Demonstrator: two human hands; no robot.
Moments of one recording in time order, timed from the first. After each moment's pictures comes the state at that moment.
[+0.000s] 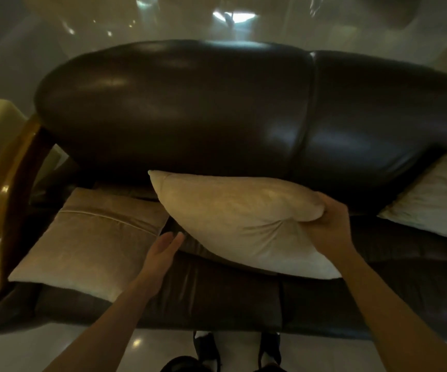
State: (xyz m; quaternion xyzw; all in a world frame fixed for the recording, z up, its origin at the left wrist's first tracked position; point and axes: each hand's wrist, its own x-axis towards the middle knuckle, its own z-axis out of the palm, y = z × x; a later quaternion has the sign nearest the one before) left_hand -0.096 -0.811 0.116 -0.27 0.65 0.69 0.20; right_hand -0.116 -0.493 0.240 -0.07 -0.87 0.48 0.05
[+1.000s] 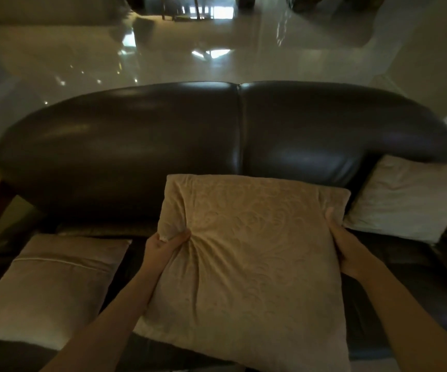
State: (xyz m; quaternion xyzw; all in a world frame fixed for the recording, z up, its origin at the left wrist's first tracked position) left_hand -0.145 -0.607 0.198 -0.22 0.68 0.69 0.13; right_hand -0.106 -0.235 0.227 -0.35 -0.61 0.69 -0.17
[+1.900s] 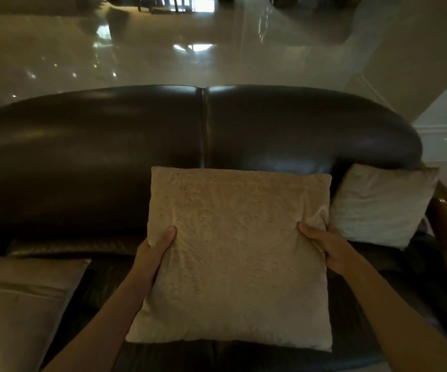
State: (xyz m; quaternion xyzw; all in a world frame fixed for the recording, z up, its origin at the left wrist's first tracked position) left_hand -0.193 -0.521 0.180 -0.21 0.65 0.70 0.19; right_hand -0.147 -0.157 0.237 -0.32 -0.60 0.72 -0.11
